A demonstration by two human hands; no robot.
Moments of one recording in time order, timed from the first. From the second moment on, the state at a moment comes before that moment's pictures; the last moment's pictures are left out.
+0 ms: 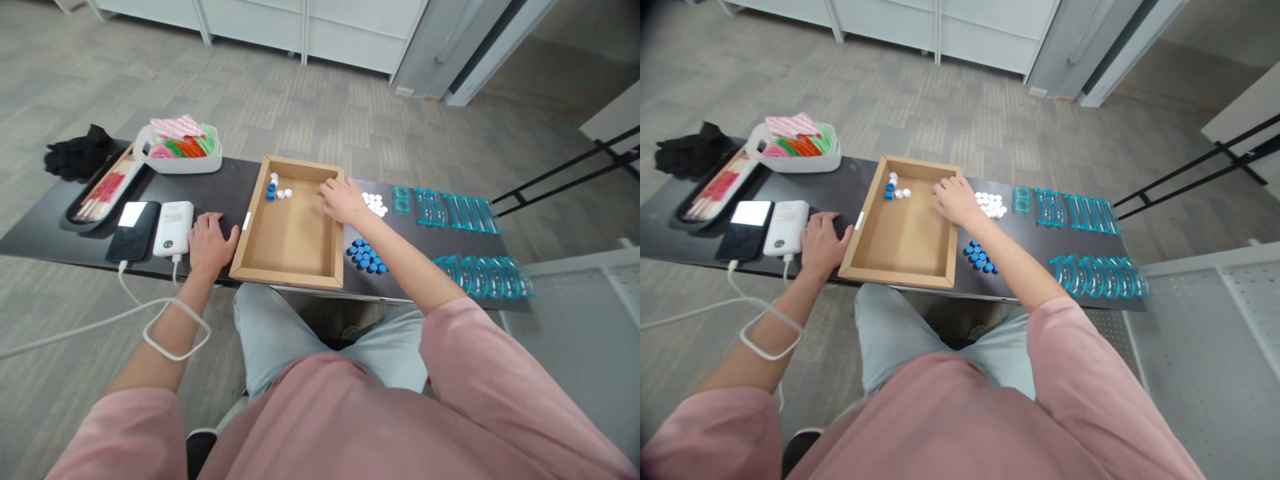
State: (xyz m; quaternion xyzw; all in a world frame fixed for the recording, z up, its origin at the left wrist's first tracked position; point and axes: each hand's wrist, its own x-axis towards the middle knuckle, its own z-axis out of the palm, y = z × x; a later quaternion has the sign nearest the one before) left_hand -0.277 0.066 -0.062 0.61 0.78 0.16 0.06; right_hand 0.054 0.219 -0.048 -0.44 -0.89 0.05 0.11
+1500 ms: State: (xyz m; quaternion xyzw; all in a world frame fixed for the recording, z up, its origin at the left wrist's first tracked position) left_hand -0.274 0.067 -0.067 0.60 0.79 0.14 0.03; right_hand 0.273 0.069 -0.086 -0.60 -0.70 0.29 0.24
